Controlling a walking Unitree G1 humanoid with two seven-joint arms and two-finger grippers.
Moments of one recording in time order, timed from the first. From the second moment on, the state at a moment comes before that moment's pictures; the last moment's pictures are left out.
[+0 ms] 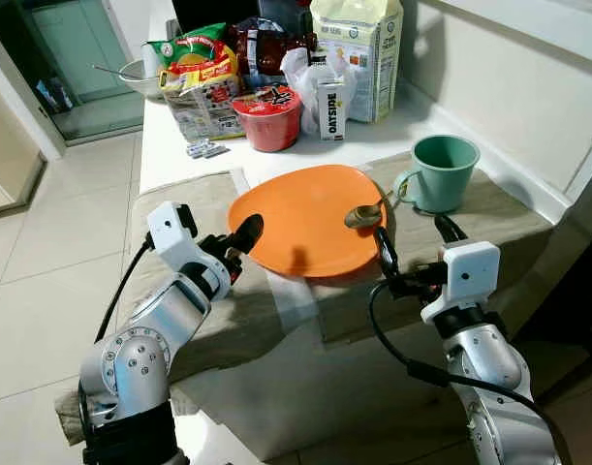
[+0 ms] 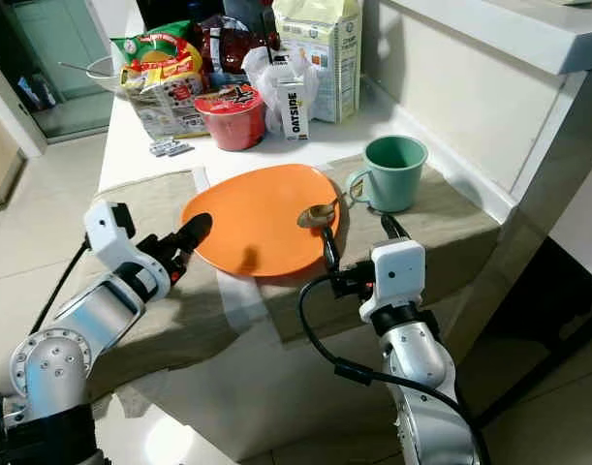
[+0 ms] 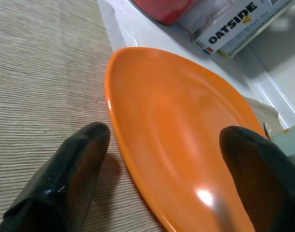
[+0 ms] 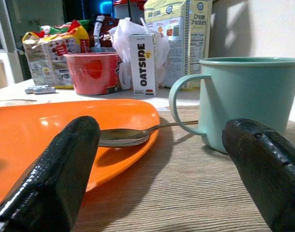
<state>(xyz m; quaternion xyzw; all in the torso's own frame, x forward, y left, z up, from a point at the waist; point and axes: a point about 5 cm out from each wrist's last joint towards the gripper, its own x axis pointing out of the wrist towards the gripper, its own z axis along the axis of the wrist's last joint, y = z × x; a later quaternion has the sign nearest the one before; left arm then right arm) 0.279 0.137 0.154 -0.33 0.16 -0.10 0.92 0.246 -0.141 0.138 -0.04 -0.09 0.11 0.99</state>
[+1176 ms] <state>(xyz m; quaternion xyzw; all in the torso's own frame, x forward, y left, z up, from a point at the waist) 0.289 0.113 0.151 -0.22 0.20 -0.16 0.94 0.244 -0.134 0.138 -0.02 -0.09 0.14 0.99</state>
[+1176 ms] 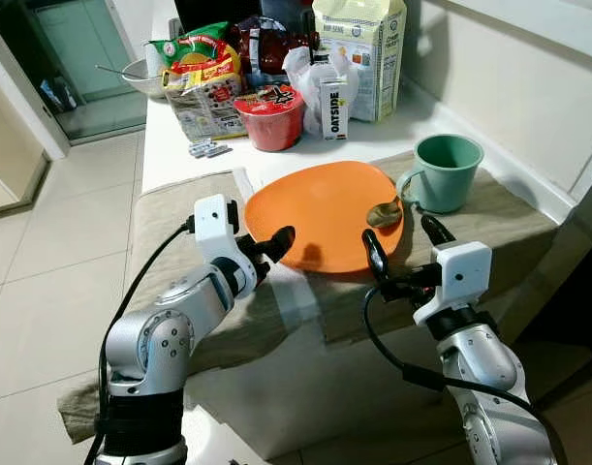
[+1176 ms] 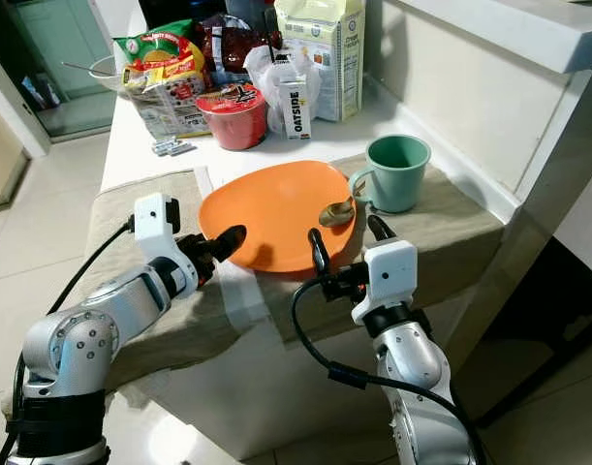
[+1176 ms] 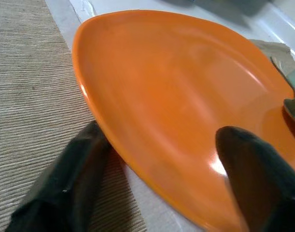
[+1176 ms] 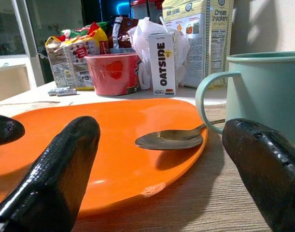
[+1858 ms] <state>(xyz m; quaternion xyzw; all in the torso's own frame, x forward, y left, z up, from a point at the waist) 0.300 0.124 0.145 -0.25 0.21 -0.14 0.94 0.243 -0.130 0.139 -0.02 -0.08 0.15 0.99</state>
